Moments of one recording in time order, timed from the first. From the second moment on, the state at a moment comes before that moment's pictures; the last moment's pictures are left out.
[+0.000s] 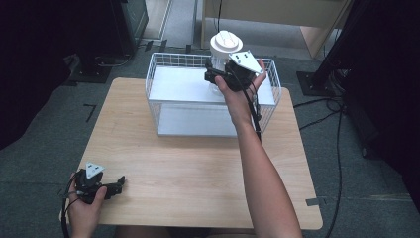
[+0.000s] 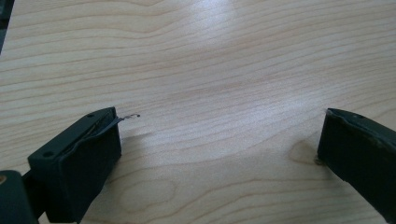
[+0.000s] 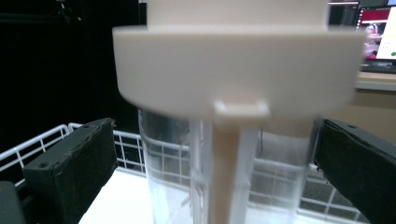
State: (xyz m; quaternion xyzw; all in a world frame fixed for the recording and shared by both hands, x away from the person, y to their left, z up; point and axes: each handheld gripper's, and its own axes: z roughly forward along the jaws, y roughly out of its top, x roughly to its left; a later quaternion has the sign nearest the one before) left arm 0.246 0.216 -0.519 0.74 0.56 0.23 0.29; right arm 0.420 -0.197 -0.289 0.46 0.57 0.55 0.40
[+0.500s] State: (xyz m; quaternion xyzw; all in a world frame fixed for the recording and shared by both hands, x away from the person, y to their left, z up) left arm 0.246 0.216 -0.519 0.74 0.56 0.23 0.29; right arm 0.387 -0.224 -0.339 0.47 0.59 0.53 0.39
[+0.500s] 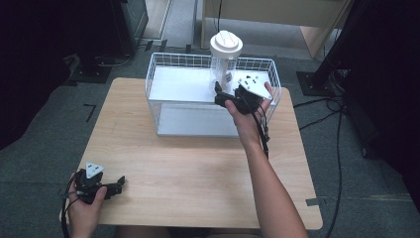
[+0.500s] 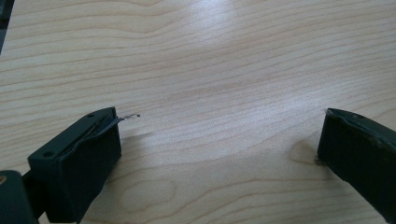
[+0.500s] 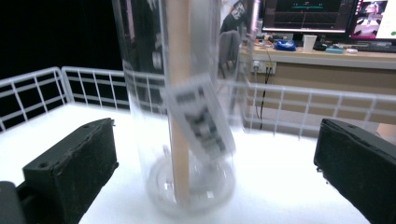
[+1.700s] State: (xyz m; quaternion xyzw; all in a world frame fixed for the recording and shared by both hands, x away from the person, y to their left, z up) left arm 0.246 0.216 -0.519 0.74 0.56 0.22 0.29; right arm 0.275 -0.313 -0.431 0.52 0.59 0.47 0.40
